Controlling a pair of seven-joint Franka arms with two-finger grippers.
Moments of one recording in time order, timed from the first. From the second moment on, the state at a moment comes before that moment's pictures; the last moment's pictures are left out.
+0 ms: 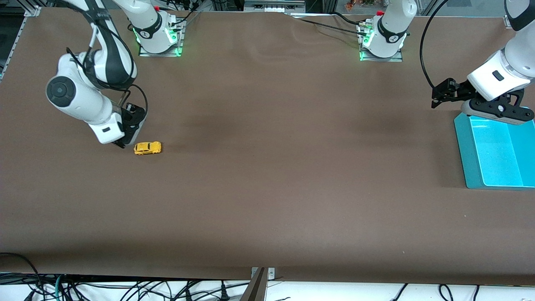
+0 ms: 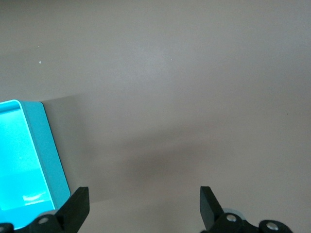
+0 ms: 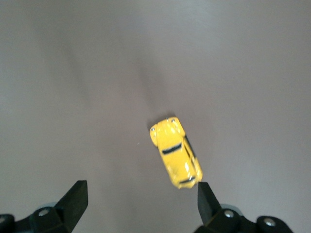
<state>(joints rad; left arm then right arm) 0.02 -0.03 -0.08 -1.73 -0.01 1.66 0.17 -0.06 0.17 0.17 -2.21 -0.01 2.29 -1.22</state>
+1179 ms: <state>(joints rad) 0.02 -0.03 -0.08 -1.73 -0.01 1.66 0.17 -0.12 0.36 0.17 -2.25 -0.01 2.58 -1.64</state>
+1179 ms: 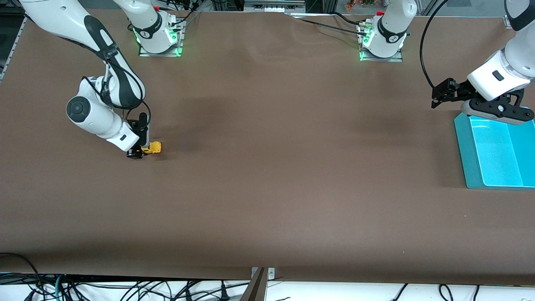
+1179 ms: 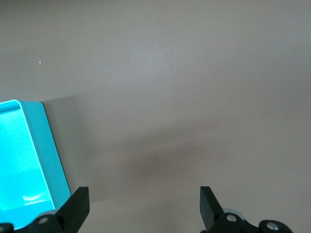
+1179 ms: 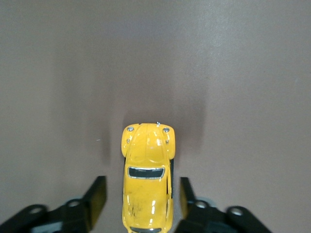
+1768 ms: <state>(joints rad) 0.02 -0.03 -0.08 -1.73 -0.01 1.66 0.17 -0.12 0.36 0.21 -2.24 -0.01 2.58 -1.63</state>
